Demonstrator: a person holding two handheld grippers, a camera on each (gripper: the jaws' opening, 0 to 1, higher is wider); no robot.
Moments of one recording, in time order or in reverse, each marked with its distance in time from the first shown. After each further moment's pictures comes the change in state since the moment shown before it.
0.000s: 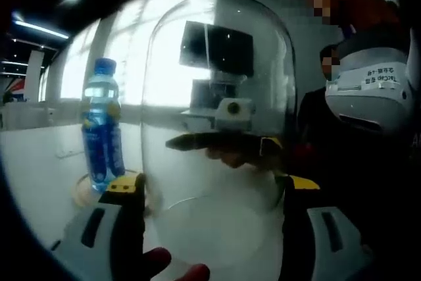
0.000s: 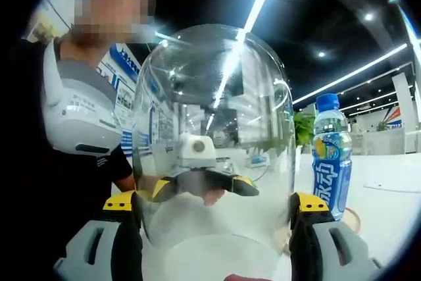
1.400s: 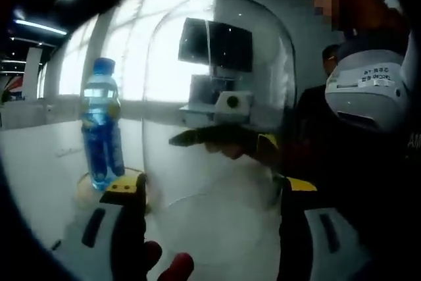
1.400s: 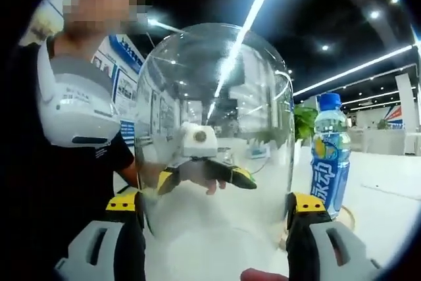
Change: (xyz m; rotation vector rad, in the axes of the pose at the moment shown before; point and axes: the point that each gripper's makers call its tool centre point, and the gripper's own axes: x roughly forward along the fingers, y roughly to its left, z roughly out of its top) left arm -0.002 0.001 0.002 -0.014 0.037 -0.017; right arm -0.003 -0.001 0.000 -0.009 0.067 0.011
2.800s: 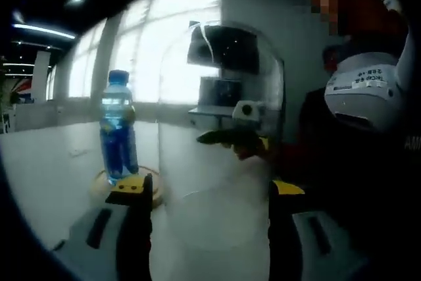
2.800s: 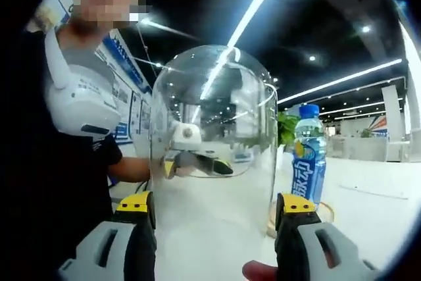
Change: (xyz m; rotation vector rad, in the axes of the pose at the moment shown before) left arm -0.025 -0.003 0.009 0.001 -0.004 0.063; right arm -0.033 0.007 0.001 -0.055 -0.024 -0.111
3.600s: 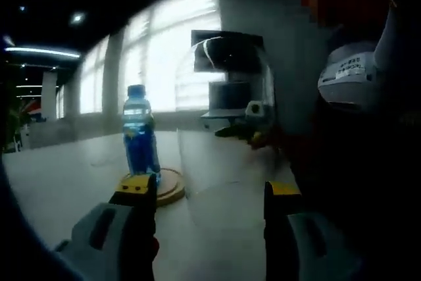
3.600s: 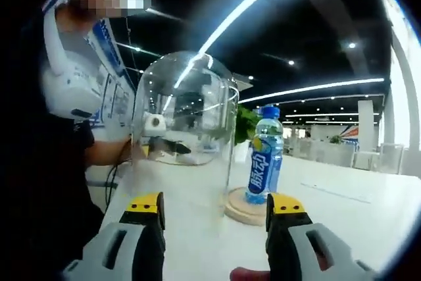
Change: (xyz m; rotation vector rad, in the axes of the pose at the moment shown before) left arm -0.038 0.010 -0.002 0.108 -0.027 0.098; right arm -0.039 -0.025 -0.007 -0.082 0.074 -0.199
